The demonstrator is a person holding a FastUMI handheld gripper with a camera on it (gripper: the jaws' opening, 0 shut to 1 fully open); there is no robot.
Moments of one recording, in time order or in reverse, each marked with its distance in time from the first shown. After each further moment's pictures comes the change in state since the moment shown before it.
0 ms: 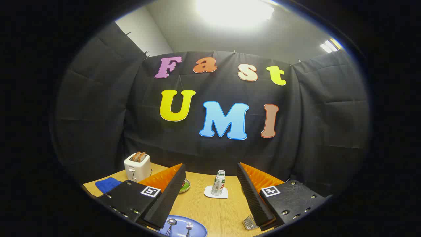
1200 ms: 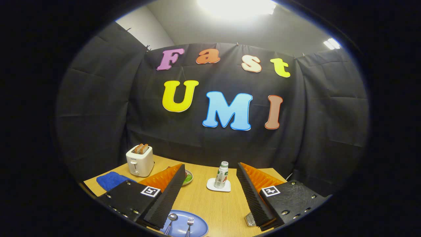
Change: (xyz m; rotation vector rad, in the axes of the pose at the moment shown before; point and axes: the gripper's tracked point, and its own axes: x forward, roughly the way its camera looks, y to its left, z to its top) arm 0.005 0.008 -0.030 -0.004 0.111 0.038
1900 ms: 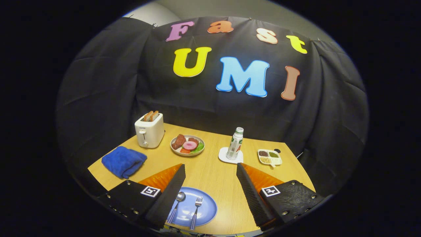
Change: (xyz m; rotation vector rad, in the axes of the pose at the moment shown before) arm 0.004 0.041 -0.095 -0.040 0.339 0.119
